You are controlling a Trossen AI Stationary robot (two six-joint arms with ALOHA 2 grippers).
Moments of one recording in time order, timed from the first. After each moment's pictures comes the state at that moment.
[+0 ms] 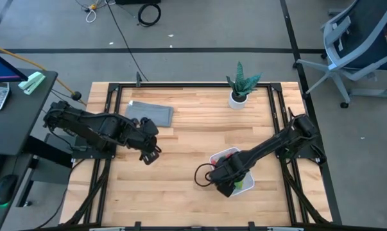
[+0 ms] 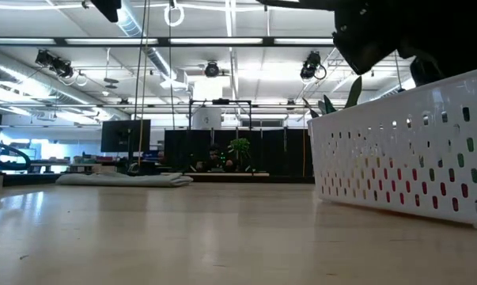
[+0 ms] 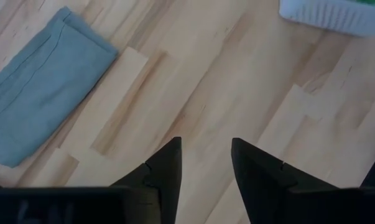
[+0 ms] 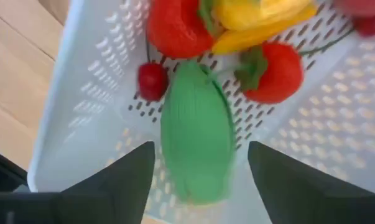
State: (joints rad) left arm -0.33 1.39 1.50 -1.33 -0.28 -0.87; right arm 0.44 1.86 1.39 -1.11 -0.16 1.12
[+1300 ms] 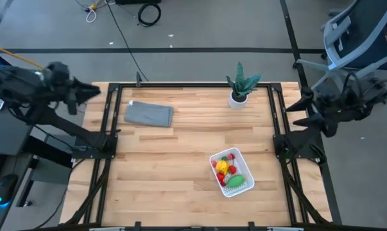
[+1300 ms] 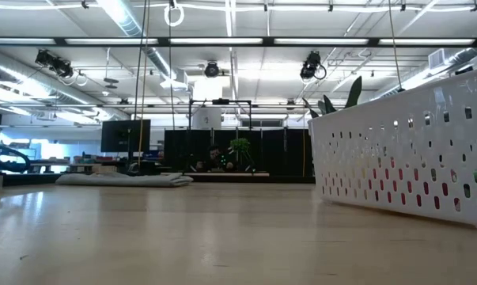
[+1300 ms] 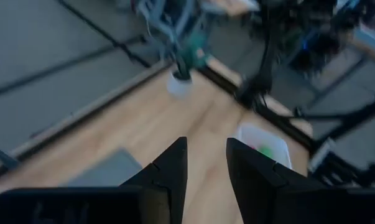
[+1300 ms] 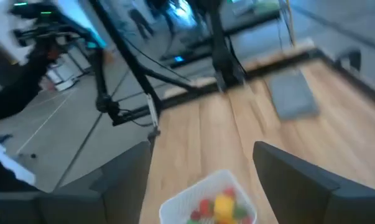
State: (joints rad) left arm -0.29 0.96 1.99 -1.56 -0.58 -0.75; right arm 0.40 0.57 1.38 -1.08 0.21 0.49
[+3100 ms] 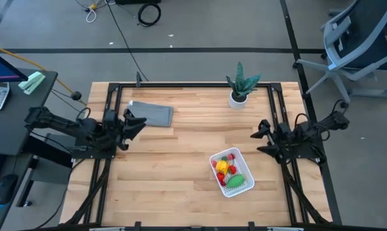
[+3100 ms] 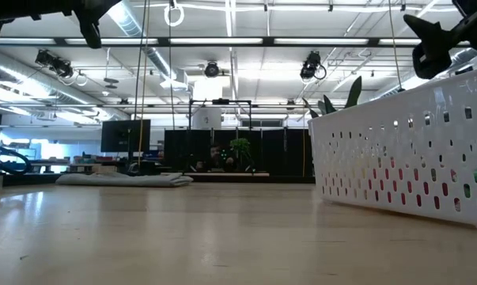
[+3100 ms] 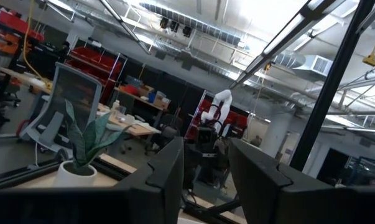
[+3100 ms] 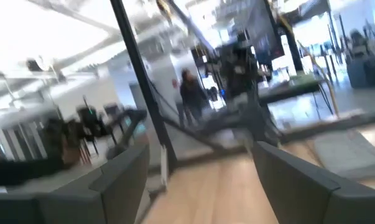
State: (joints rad) left arm -0.28 0.50 0.22 0.69 -0.49 -0.28; right arm 0.39 0.00 0.05 0.23 0.20 0.29
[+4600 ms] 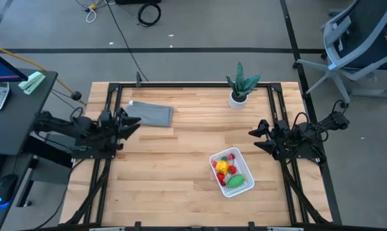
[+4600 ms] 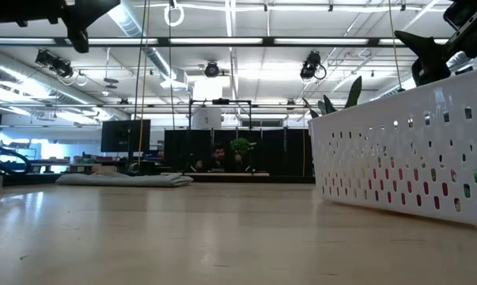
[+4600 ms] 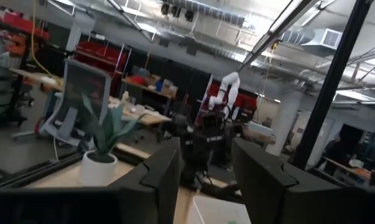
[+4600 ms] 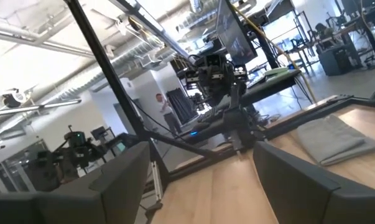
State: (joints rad) left arm -0.28 0.25 0.22 0.36 -0.49 -0.23; right arm 0.39 0.01 0.01 0.28 0.32 0.42
